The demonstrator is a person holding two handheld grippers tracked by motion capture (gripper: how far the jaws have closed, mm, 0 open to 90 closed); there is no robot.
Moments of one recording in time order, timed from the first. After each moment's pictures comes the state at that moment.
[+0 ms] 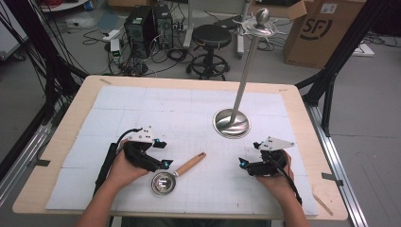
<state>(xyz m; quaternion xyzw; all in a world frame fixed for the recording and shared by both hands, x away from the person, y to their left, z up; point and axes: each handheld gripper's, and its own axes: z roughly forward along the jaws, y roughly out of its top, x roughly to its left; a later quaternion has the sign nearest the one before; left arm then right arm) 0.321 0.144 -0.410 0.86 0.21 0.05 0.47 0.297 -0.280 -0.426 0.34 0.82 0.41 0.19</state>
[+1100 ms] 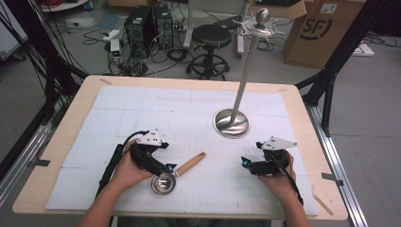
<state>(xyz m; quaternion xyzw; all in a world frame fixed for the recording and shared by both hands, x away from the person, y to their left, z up) 0.319 0.127 -0.416 0.88 0.20 0.06 0.44 0.298 -0.287 -0.428 0.36 0.81 0.41 0.20</state>
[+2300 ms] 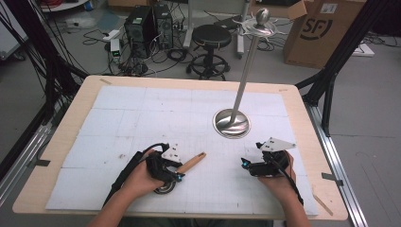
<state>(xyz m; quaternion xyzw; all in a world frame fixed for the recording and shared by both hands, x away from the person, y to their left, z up) 0.301 0.085 -0.431 0.93 0.14 0.05 0.33 0.295 -0.284 -0.427 0.35 0.82 0.40 0.21</state>
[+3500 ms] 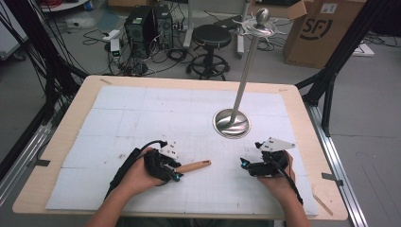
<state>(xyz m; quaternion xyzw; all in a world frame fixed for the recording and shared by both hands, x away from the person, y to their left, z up) 0.308 0.091 -0.429 0.93 0.14 0.01 0.33 0.295 -0.282 -0.426 0.34 0.82 0.40 0.21</state>
